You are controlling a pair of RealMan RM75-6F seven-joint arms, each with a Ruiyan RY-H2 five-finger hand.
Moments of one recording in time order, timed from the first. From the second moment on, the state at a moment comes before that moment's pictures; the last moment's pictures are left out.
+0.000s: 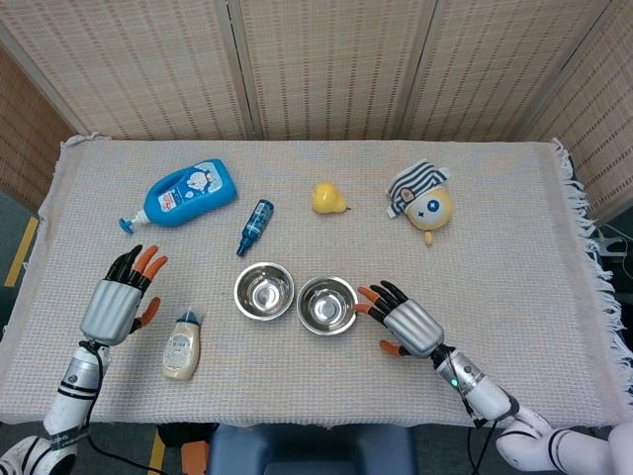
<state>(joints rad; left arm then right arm) -0.43 -1.43 -0.06 -1.28 1.51 1.44 0.14 0.53 -1.60 0.01 -1.17 -1.77 1.10 0.11</state>
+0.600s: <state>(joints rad) -0.38 -1.34 -0.11 -1.28 1.46 1.43 0.06 0.65 -1.85 0.03 -0.83 -1.77 1.14 0.23</state>
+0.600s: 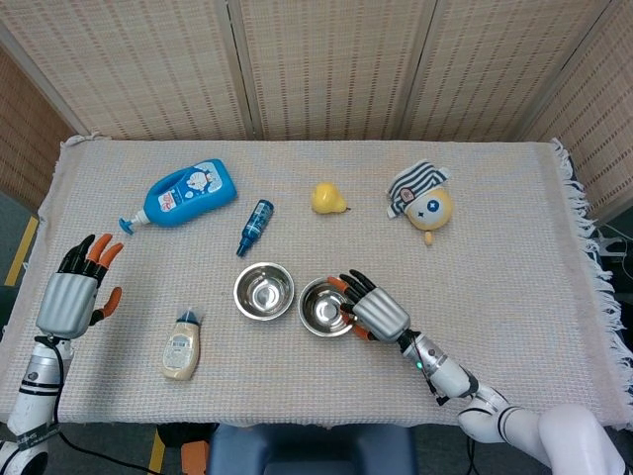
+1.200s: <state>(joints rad) -0.36 -1.26 -0.11 -1.35 1.37 1.32 0.07 0.77 -1.85 0.10 -0.95 -1.77 1.24 0.12</state>
